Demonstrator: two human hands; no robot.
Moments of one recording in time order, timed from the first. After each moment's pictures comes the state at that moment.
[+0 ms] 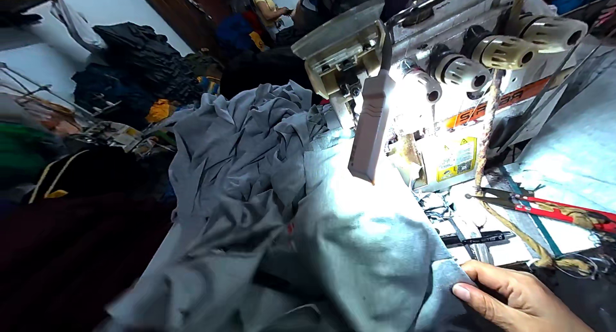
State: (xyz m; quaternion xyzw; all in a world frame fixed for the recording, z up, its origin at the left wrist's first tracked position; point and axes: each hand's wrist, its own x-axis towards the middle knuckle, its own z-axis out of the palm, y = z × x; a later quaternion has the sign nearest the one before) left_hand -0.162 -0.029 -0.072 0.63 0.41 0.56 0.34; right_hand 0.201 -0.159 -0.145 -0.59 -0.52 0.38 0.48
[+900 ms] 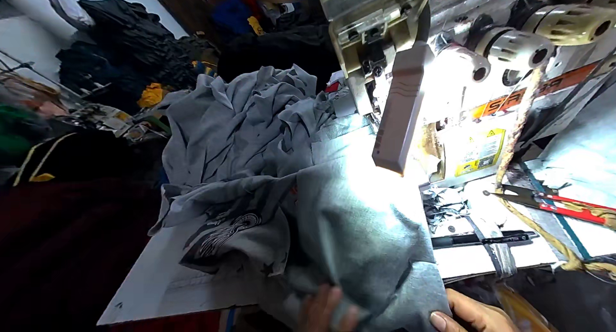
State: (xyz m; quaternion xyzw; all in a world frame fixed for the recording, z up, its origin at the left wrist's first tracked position) left_hand -0.084 -0.084 -0.156 0.86 0.35 0.36 0.07; right_hand 0.147 -0.160 -0.168 -0.57 -0.51 0.40 0.50
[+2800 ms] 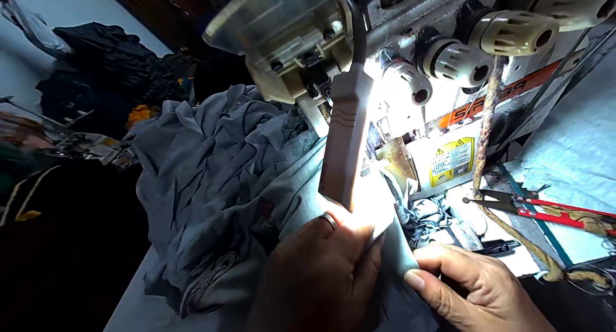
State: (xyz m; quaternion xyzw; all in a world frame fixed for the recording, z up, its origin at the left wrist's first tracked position) left_hand 0.027 -0.013 -0.037 0.93 0.26 0.26 -0.05; right_hand 0.170 -0.115 -0.119 -0.52 -0.53 0.26 0.62
